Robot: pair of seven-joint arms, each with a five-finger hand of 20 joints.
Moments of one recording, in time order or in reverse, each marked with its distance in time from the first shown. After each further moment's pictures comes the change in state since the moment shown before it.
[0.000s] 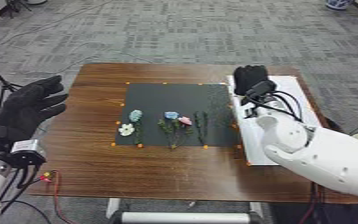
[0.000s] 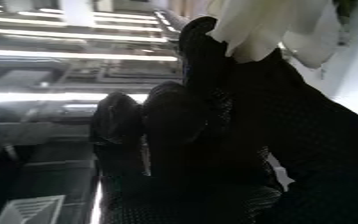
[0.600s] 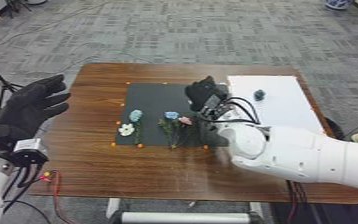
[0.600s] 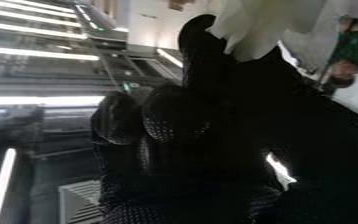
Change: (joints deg) left arm -1.1 0.2 1.1 0.2 0.0 0.0 0.0; right arm 13.1 -12.8 -22.4 3.6 -1.8 1.5 0.9
